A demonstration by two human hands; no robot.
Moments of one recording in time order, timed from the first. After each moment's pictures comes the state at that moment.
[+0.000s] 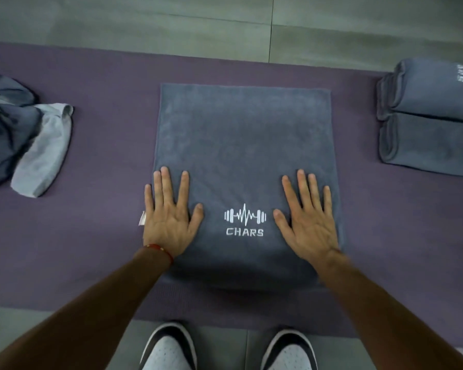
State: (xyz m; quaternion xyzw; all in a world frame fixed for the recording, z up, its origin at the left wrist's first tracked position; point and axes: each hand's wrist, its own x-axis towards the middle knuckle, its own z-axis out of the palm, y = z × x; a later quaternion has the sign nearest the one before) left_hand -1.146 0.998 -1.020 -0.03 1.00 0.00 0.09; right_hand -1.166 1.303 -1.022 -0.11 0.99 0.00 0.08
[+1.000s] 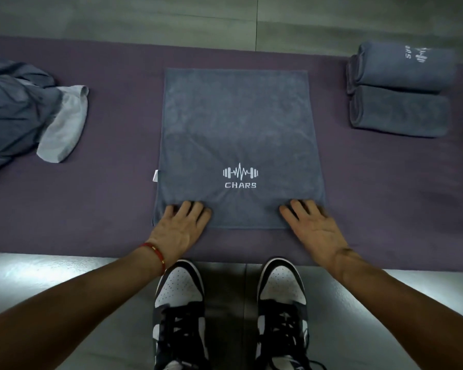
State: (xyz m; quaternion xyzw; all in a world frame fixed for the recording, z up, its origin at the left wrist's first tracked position) left_hand -1.032 1.002 -0.983 0.27 0.96 -0.09 0.07; right_hand -1.047 1.336 -0.980 -0.24 0.96 0.06 0.09
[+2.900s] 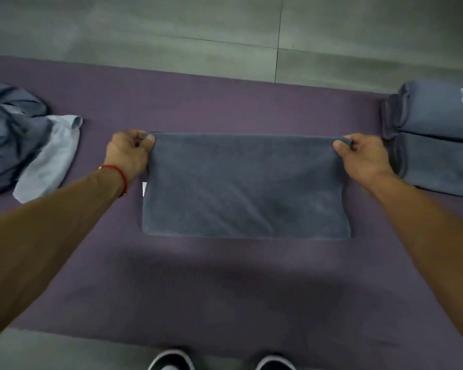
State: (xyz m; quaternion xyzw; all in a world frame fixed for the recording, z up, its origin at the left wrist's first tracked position) left_hand -1.285 0.900 -0.972 -0.27 0.86 0.43 -0.01; right_hand -1.337 1.358 -0.971 0.14 0.92 -0.38 0.02
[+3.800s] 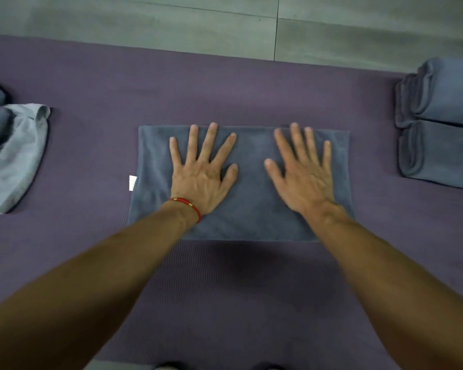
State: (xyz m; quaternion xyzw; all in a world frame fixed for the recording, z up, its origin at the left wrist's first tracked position) left_hand -1.273 1.039 -1.028 0.05 1.00 0.02 0.05; right_hand -1.296 1.270 -1.024 -0.09 0.99 -0.04 0.06
